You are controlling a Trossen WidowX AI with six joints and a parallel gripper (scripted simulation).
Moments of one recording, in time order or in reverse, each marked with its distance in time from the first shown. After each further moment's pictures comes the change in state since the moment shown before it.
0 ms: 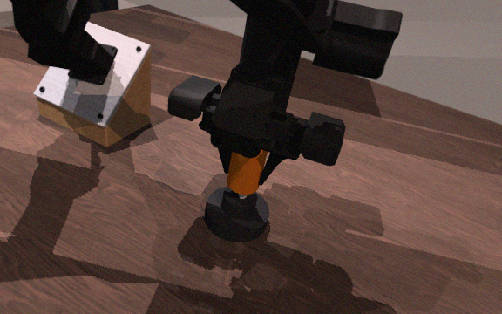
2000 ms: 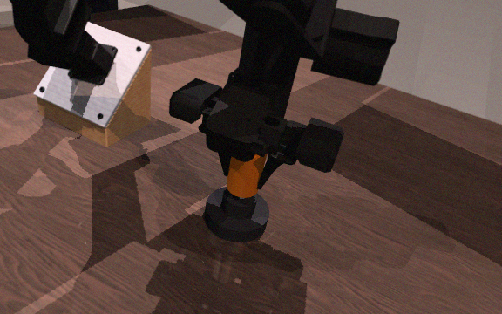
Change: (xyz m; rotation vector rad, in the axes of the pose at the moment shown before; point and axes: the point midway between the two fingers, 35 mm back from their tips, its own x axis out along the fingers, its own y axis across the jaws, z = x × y) arm 0.006 0.000 0.000 0.062 0.002 0.000
